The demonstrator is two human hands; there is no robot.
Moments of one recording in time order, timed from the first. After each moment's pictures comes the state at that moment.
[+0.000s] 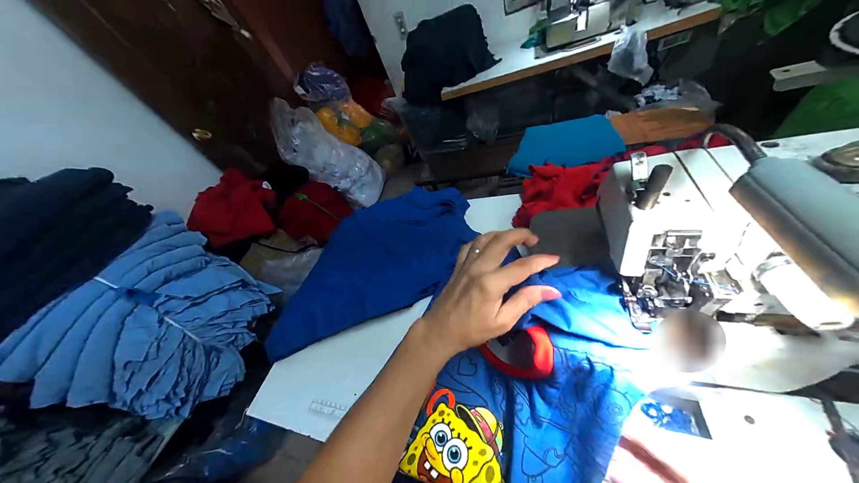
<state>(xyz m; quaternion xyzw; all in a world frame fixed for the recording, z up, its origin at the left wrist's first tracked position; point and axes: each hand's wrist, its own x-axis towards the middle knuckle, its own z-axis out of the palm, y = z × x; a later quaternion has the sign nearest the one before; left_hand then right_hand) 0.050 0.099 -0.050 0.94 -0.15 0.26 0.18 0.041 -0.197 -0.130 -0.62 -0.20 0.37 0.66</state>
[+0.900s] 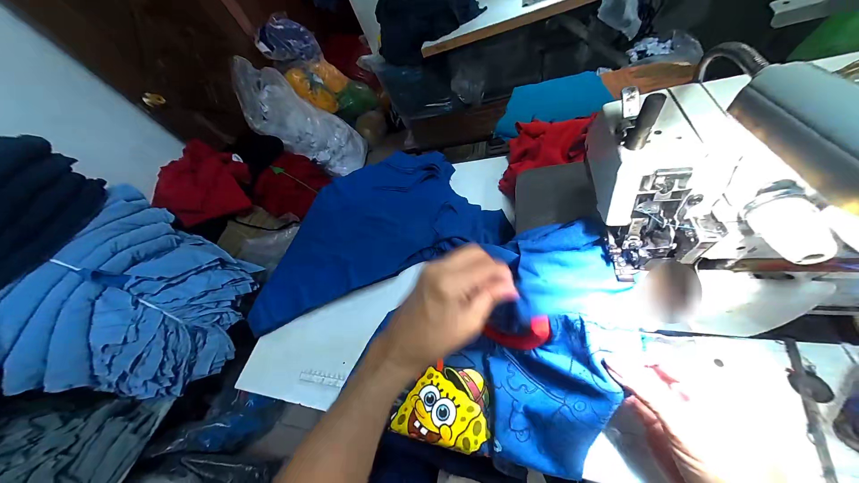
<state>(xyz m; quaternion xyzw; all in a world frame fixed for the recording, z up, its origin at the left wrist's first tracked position) -0.008 0.072 -0.039 0.94 -0.07 0.23 0.23 0.043 -0.169 -0.133 -0.58 -0.10 0.18 0.79</state>
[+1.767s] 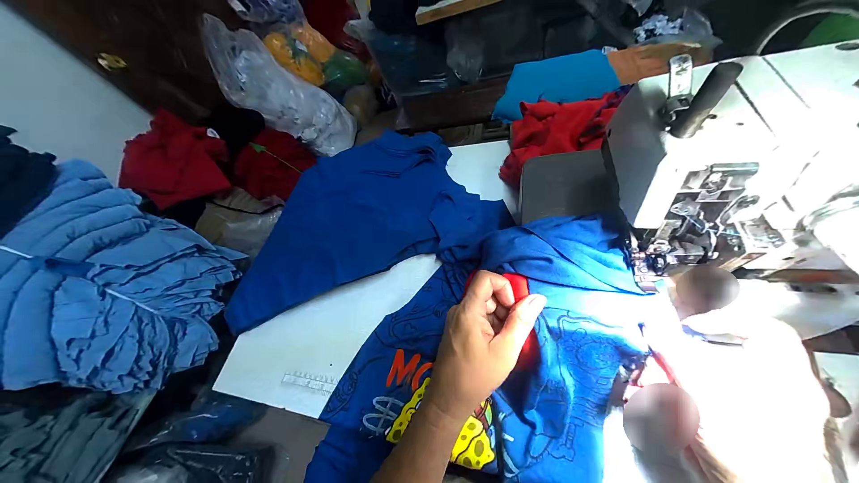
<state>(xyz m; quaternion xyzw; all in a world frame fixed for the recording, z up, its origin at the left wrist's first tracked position) -0.005 0.022 -0.082 0.80 0.20 0.21 0.52 0.064 -0.151 -0.112 -0.64 -0.09 0.03 0.76</state>
